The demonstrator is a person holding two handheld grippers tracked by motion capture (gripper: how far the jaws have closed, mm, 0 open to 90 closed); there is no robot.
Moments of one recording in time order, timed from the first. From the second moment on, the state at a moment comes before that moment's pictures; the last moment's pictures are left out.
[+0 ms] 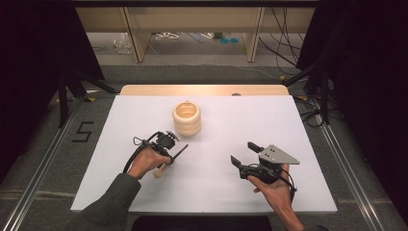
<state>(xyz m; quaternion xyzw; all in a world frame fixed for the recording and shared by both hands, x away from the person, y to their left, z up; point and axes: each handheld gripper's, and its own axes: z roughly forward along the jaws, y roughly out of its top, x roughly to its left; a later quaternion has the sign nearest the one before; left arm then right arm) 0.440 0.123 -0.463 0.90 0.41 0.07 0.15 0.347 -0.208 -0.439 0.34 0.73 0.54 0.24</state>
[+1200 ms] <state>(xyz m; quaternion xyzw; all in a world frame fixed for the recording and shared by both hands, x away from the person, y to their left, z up) 0.436 0.127 -0.452 0.92 0.36 0.05 0.17 0.347 -0.206 -0.437 0.33 0.73 0.55 0.26</state>
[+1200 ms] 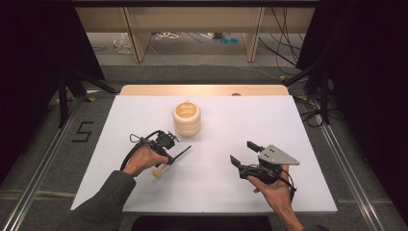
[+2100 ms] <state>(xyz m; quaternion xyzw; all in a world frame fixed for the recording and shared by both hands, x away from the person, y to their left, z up) 0.421 0.121 -0.426 0.93 0.32 0.01 0.20 0.336 -0.185 -0.433 0.25 0.77 0.53 0.27</state>
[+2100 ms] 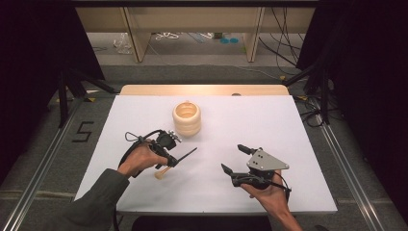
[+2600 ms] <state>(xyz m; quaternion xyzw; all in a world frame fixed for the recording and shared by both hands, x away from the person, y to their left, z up) 0.410 0.109 -0.415 0.93 0.28 0.00 0.21 0.329 -0.170 -0.435 0.19 0.79 0.52 0.25</state>
